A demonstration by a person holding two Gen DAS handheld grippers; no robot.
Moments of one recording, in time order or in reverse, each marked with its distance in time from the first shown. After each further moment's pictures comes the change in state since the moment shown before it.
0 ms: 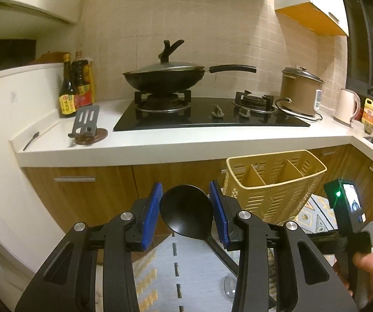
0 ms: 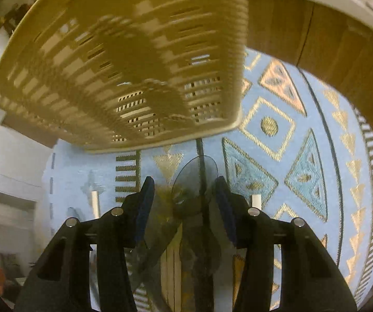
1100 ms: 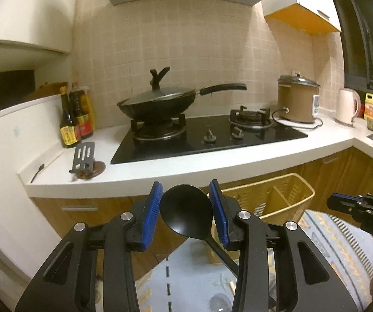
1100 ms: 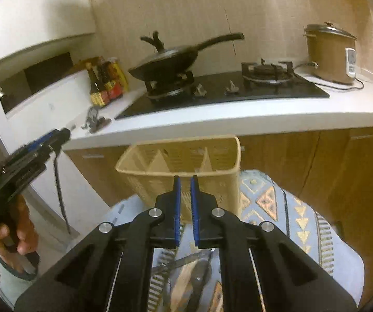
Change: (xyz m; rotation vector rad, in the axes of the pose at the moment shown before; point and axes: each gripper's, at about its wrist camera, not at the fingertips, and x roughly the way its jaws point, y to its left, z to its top) left arm -0.016 -0.052 0.041 0.086 -0.076 0.061; right arm -0.166 -0.015 -0.007 -0.227 -0.505 0.238
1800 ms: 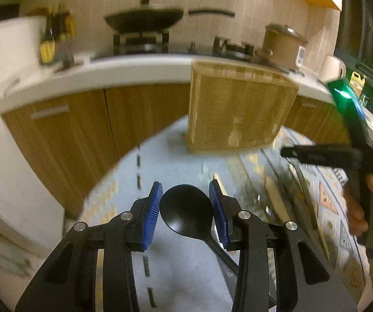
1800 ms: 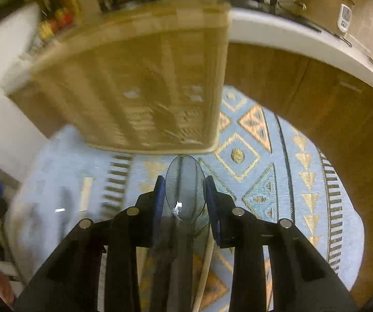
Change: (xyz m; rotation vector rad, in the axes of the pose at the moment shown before) left arm -0.003 0.016 -0.132 -0.092 0.290 -0.174; right arm 0.087 0.009 -0.068 -0.003 0.324 -0.217
